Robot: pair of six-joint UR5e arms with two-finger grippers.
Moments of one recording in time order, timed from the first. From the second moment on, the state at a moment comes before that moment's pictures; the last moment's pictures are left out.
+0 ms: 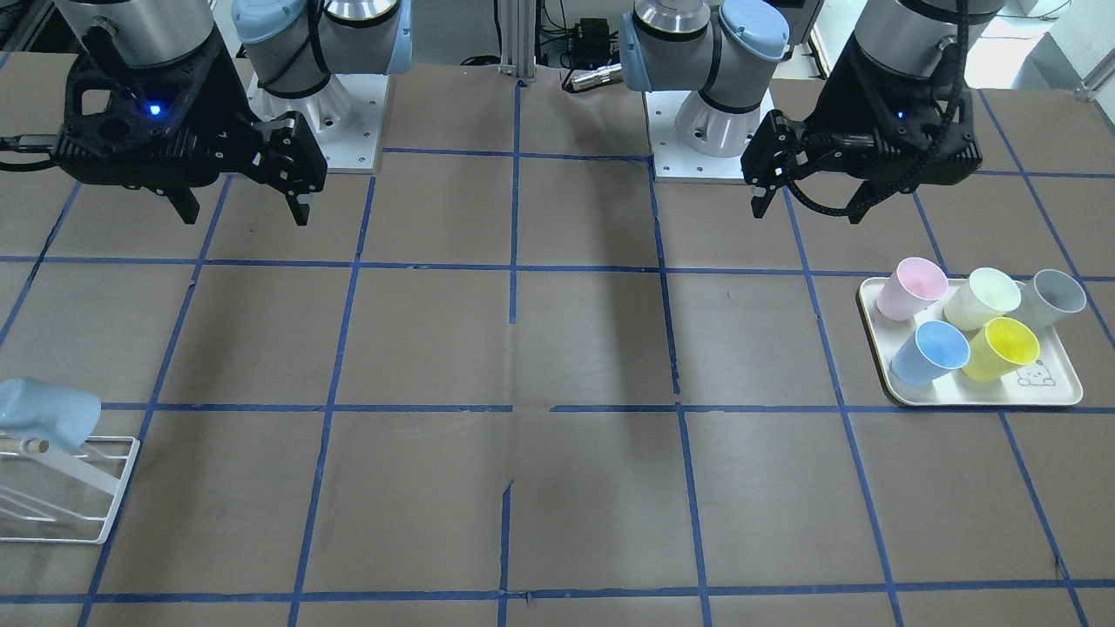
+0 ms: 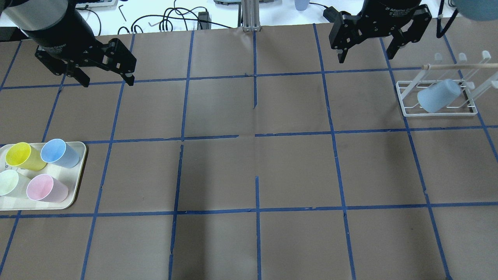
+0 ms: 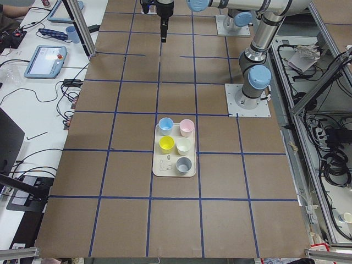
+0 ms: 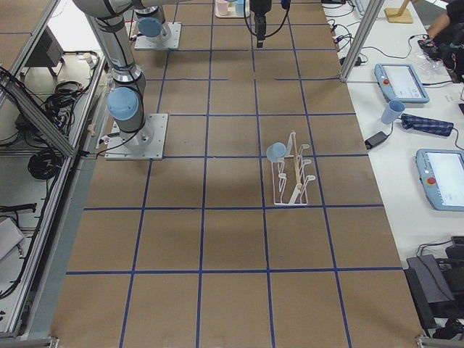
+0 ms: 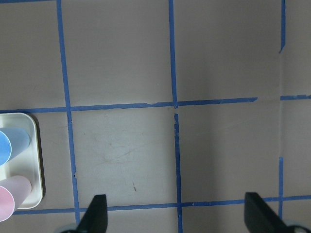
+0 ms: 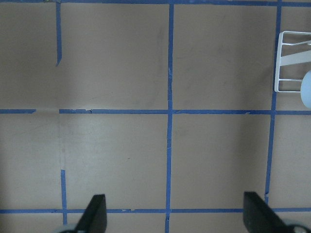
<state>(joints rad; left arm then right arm) -1.50 -1.56 -1.50 -1.62 1.55 0.11 1.62 -1.49 1.36 -1.49 -1.59 0.03</state>
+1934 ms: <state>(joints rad) -1.50 -1.56 -1.50 -1.62 1.55 0.11 1.25 -1.38 1.47 -1.64 -1.64 -0.82</state>
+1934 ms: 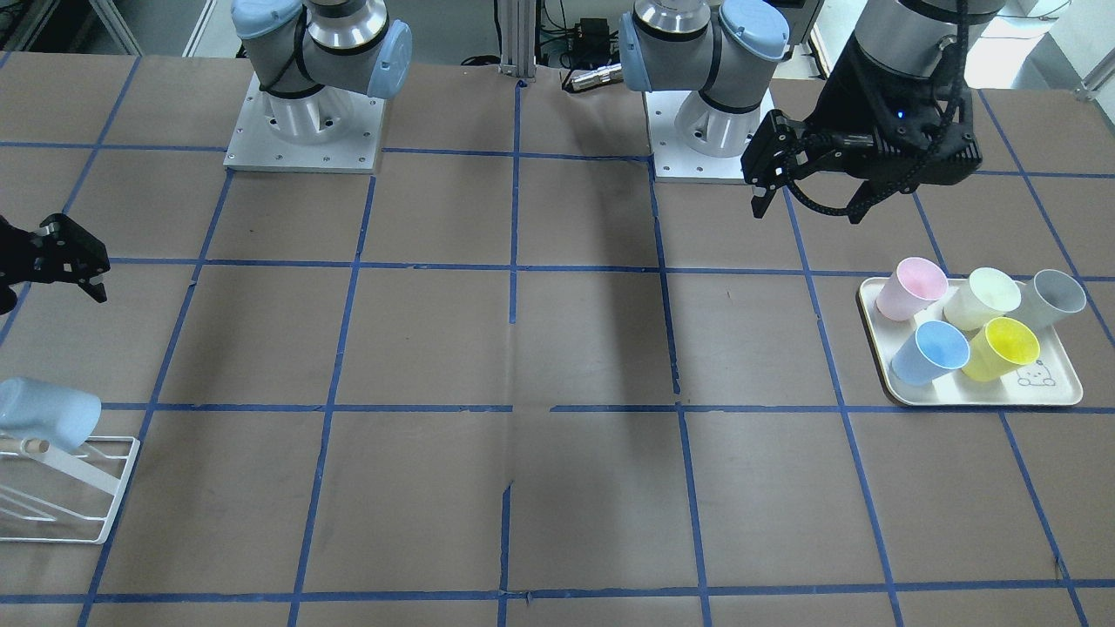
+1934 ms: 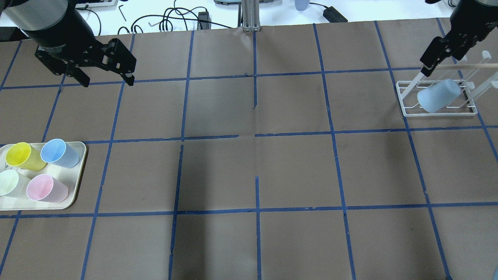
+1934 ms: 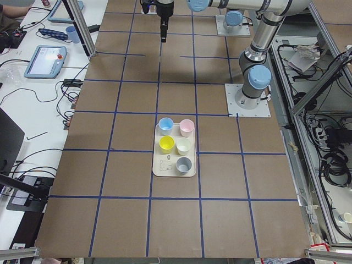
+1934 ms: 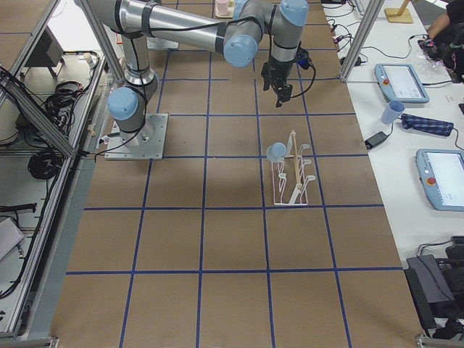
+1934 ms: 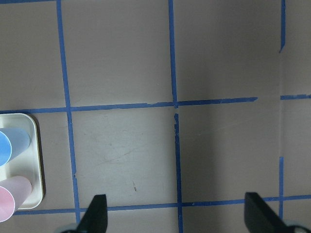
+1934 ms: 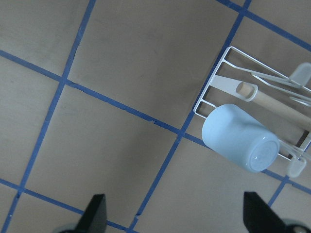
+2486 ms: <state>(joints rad) -1.50 -1.56 -1.50 -1.62 1.55 0.11 1.09 -1.37 1.62 -1.81 -1.56 -1.30</state>
